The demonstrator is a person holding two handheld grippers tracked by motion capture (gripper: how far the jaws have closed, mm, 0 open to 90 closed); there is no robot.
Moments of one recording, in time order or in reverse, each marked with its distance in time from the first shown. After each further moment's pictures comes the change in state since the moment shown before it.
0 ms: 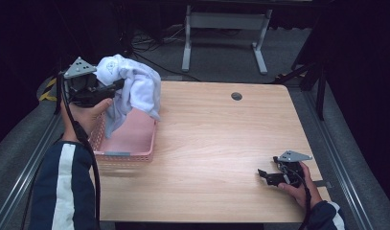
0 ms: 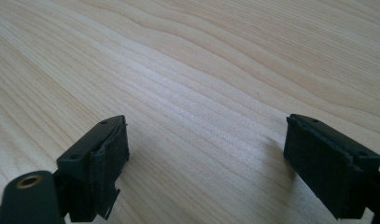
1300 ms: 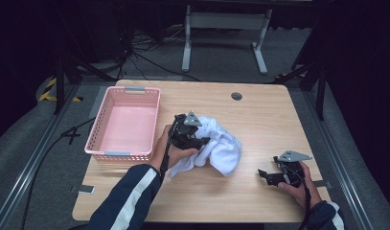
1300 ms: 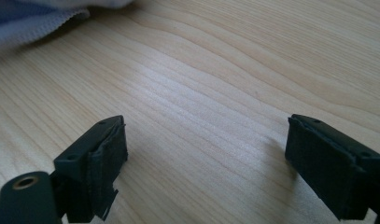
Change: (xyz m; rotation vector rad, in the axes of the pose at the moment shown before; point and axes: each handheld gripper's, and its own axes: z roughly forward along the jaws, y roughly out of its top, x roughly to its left) left arm -0.186 -0.089 0.147 0.352 -0.400 0.201; right arm 0.000 0.000 0.000 0.006 -0.003 0.001
